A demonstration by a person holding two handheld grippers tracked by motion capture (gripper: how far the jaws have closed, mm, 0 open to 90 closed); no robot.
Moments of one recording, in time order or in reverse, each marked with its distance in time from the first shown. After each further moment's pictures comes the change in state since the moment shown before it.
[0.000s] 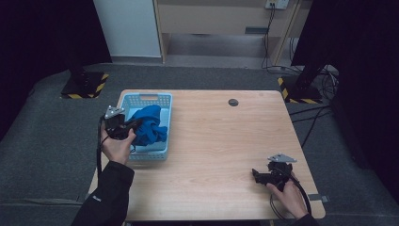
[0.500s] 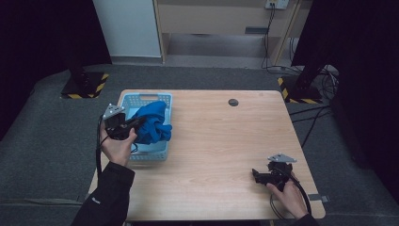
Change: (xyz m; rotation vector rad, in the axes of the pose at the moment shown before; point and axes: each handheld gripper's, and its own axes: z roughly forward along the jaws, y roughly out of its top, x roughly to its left) left arm -0.018 0.010 -0.015 -0.059 -0.080 0.015; right arm 0.000 0.000 0.000 0.000 0.000 0.000
